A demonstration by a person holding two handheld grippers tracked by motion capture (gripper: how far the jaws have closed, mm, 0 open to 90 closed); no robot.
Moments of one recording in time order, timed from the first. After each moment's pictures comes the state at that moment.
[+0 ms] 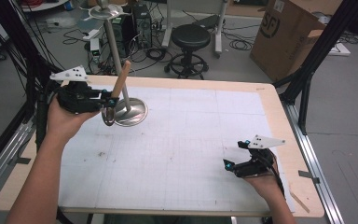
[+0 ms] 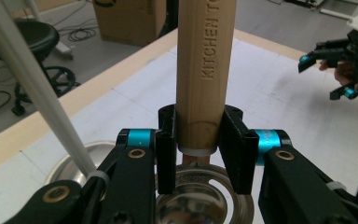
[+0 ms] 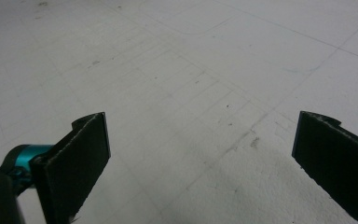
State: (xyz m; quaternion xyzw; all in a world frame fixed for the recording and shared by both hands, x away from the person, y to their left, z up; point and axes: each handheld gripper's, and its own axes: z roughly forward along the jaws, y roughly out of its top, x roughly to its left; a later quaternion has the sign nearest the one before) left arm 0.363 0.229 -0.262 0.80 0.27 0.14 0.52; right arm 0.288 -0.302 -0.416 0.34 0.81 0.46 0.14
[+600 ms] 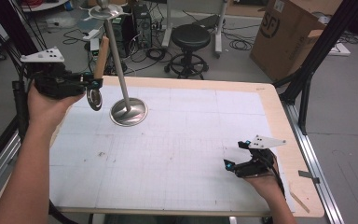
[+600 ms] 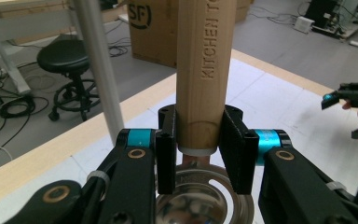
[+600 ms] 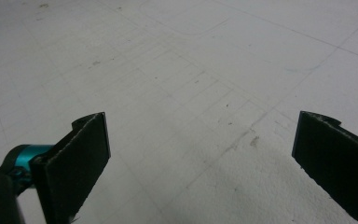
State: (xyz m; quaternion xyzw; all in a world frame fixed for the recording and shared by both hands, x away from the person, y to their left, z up) left arm 0.365 0.259 -0.226 0.76 0.32 0.18 0.53; right arm 0.289 -0.304 -0.417 0.33 0.81 0.46 0.14
